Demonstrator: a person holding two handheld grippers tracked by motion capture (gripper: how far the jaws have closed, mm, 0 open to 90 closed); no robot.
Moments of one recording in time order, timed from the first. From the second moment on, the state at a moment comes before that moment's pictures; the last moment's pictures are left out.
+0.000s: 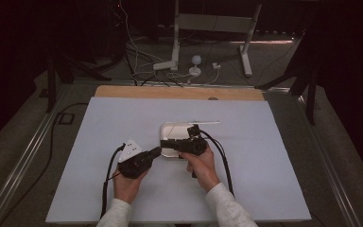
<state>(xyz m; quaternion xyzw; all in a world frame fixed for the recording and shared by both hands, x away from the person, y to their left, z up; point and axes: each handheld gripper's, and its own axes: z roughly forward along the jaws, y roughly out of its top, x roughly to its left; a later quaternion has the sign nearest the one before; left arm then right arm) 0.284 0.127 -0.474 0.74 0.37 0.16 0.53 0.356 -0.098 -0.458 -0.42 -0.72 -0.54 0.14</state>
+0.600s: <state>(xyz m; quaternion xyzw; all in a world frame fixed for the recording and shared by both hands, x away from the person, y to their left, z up) 0.278 0.126 -0.473 0.77 0.35 0.19 0.50 0.370 -0.126 -0.443 -0.48 -0.66 -0.58 0.08</state>
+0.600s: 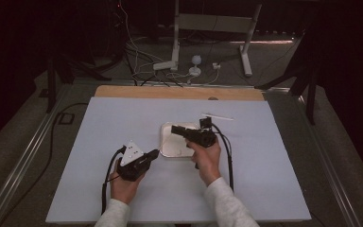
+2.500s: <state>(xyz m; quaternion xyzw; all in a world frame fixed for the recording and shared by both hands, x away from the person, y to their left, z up) 0.284 0.139 -0.471 0.76 0.39 0.18 0.50 0.376 -0.163 -0.458 -0.48 -0.74 -0.48 -0.01</state>
